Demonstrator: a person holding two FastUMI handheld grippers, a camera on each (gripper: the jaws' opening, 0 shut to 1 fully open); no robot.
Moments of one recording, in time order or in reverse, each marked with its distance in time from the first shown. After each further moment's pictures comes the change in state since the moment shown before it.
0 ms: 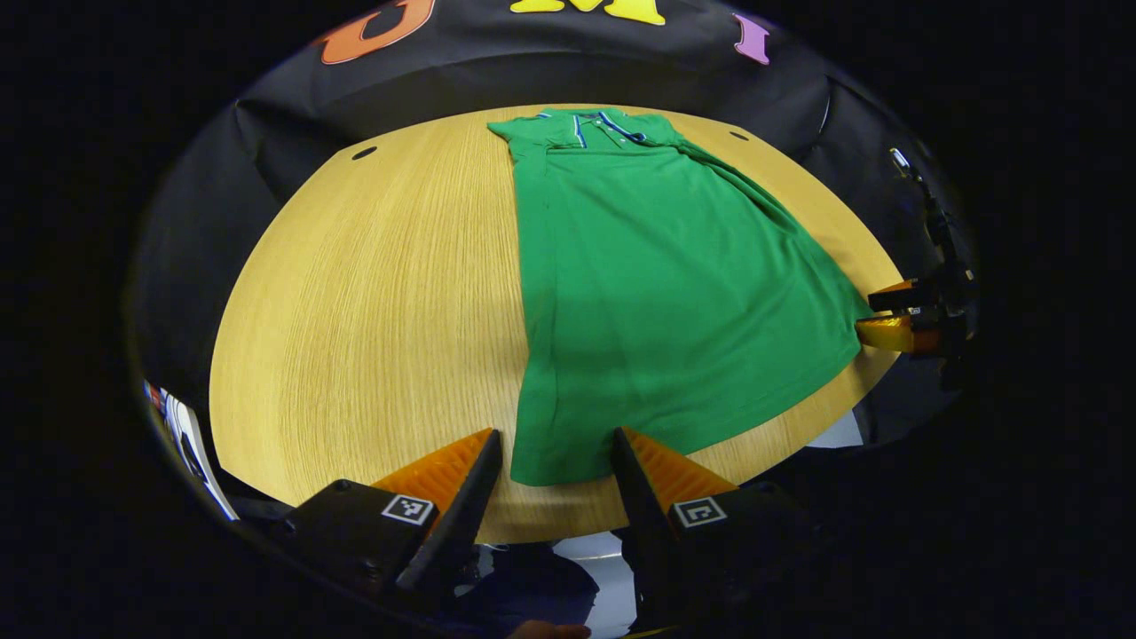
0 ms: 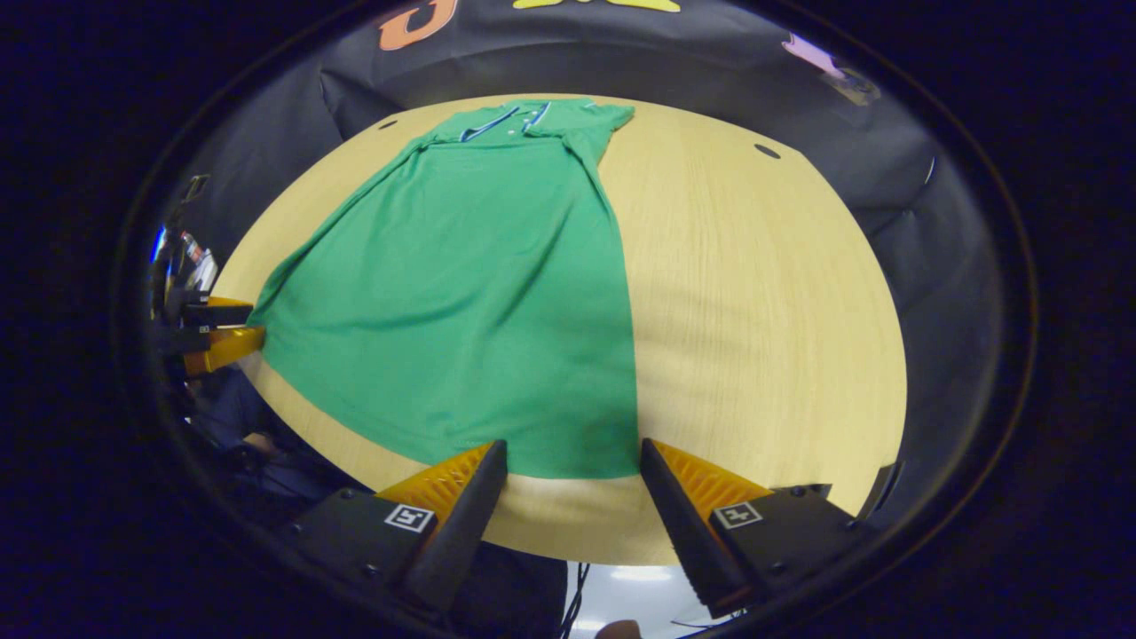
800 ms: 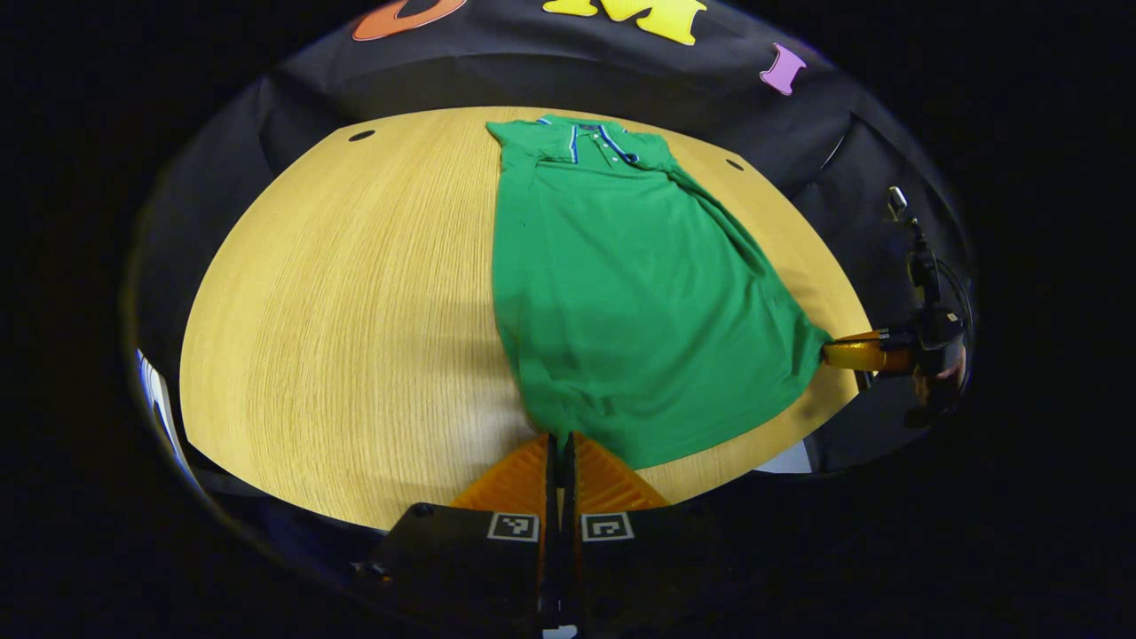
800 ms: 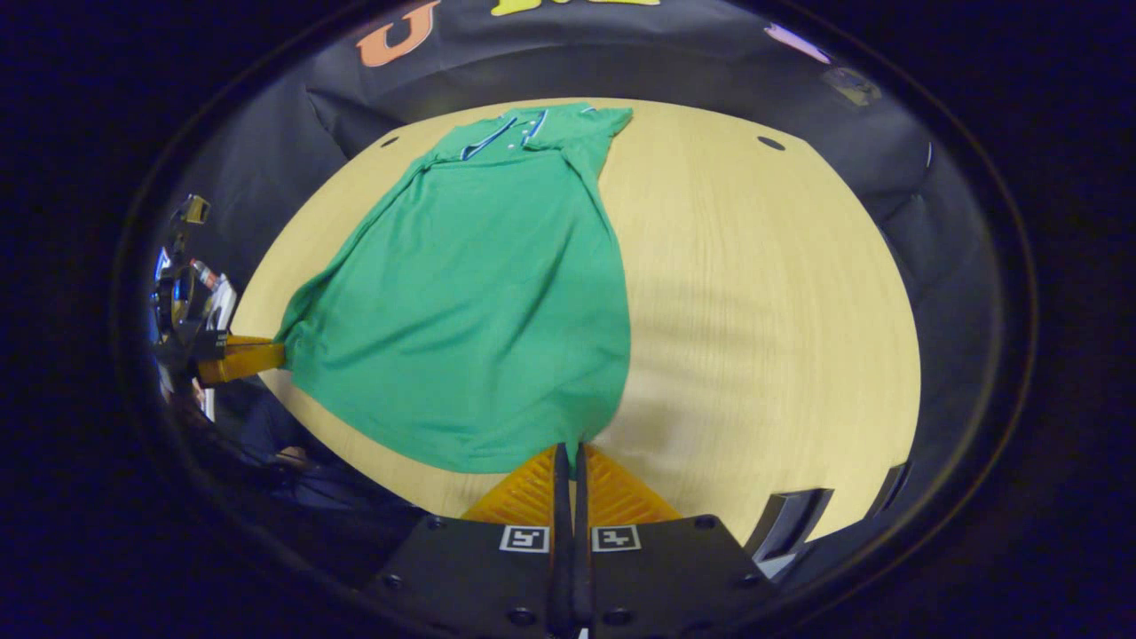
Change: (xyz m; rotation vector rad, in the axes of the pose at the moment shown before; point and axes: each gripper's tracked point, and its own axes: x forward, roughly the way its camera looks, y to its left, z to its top) left arm -0.020 -0.036 0.029 -0.131 -0.041 -0.163; right arm -0.019 0.000 0.021 0.091 0.005 0.113
